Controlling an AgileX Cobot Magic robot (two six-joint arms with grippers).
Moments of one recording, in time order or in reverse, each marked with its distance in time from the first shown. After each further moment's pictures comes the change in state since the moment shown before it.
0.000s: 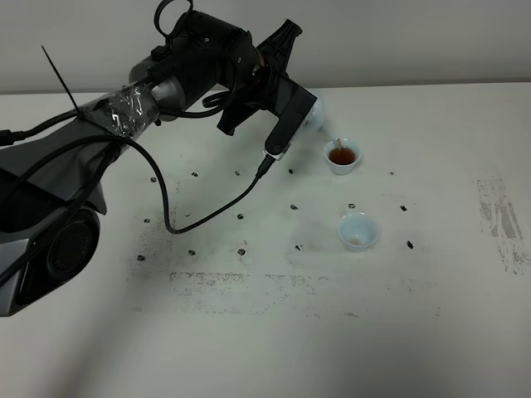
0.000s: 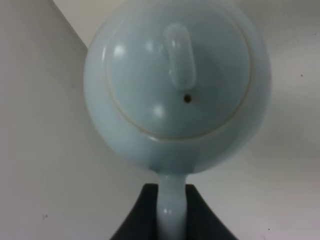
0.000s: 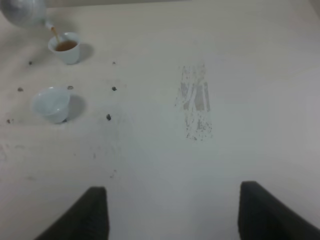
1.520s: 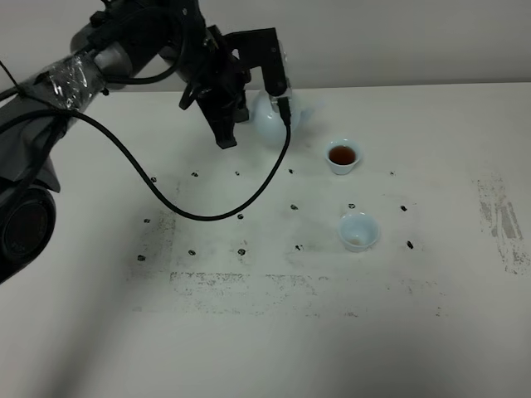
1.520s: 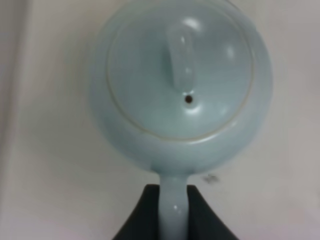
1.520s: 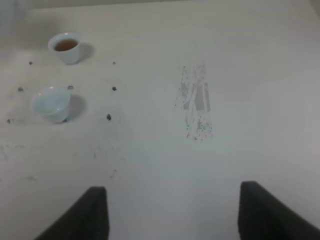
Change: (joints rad) left arm 0.118 -0.074 -0.001 -0.256 0.388 -0.684; right arm 0.000 0.000 0.000 0.000 0.000 0.000
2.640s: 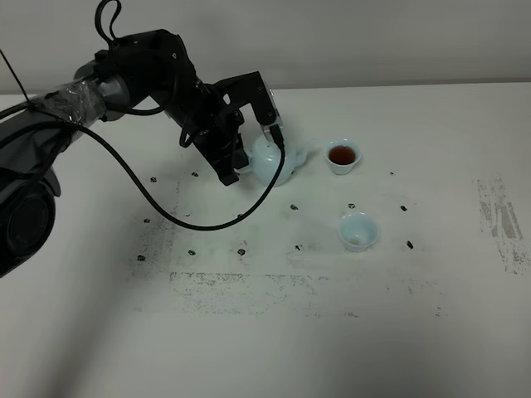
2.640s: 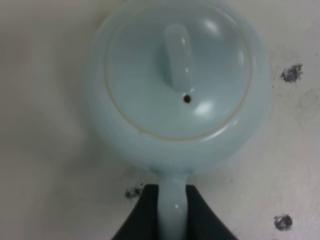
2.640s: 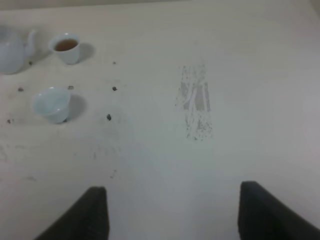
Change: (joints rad) left arm 0.042 0.046 0.175 -0.171 -0.113 0.024; right arm 0.000 0.000 0.000 0.001 0.000 0.000
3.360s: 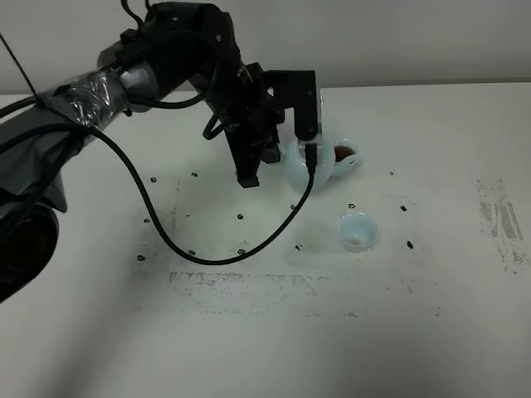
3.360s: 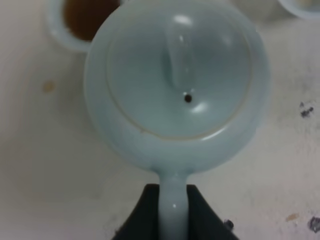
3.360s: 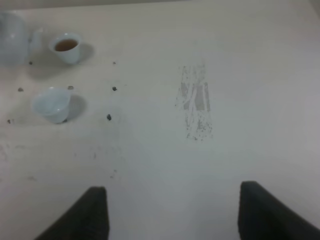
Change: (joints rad) left arm -0.166 -0.123 -0.003 0.159 0.090 0.095; right arm 0.000 0.000 0.000 0.000 0.000 0.000
